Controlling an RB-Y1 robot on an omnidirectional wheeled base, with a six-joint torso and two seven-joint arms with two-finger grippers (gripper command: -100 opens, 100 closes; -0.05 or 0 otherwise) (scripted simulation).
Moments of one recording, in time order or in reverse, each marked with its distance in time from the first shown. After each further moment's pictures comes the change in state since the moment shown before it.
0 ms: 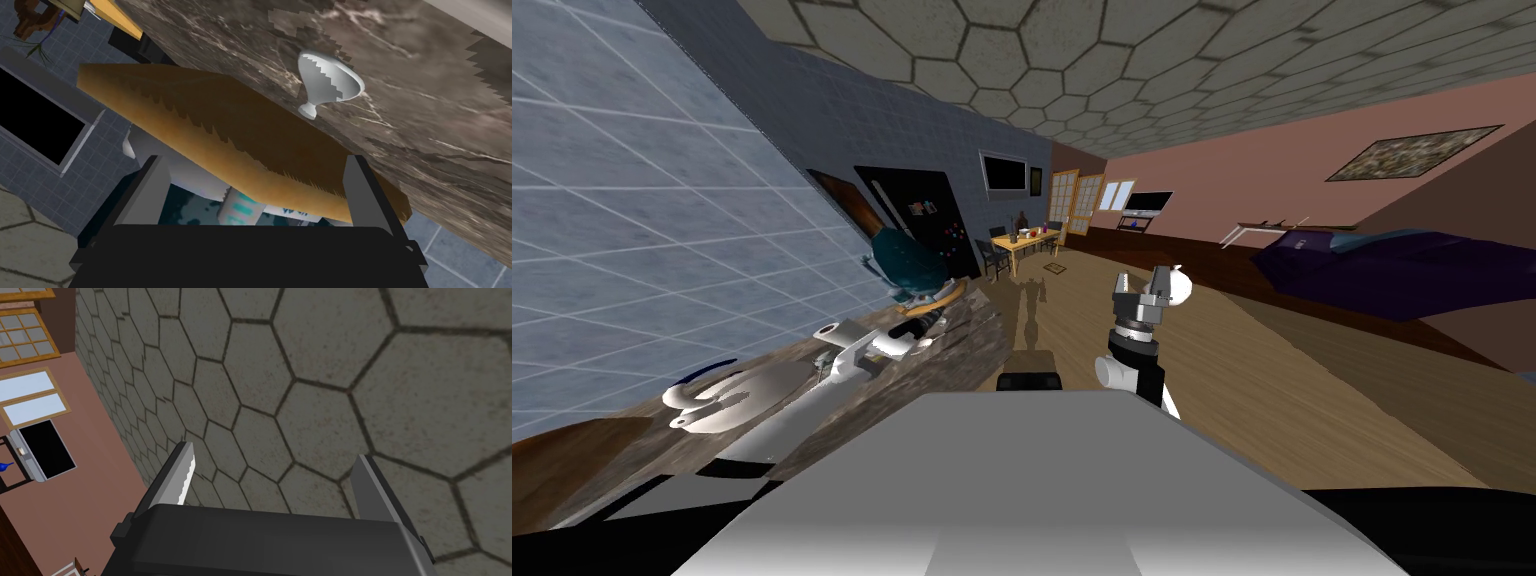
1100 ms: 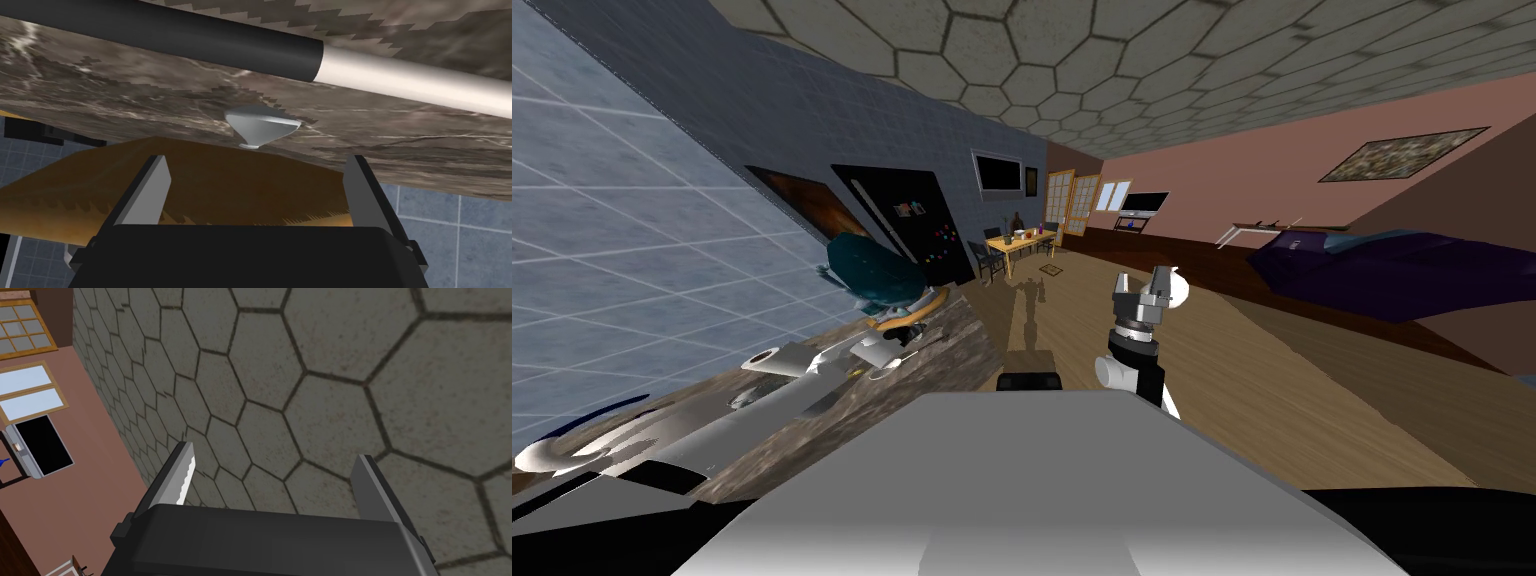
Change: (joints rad) left arm 0.000 0.200 -0.148 0.075 0.035 0.252 -0.007; right arm 0.000 0.000 0.000 0.000 0.000 0.000 0.000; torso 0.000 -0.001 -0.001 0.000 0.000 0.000
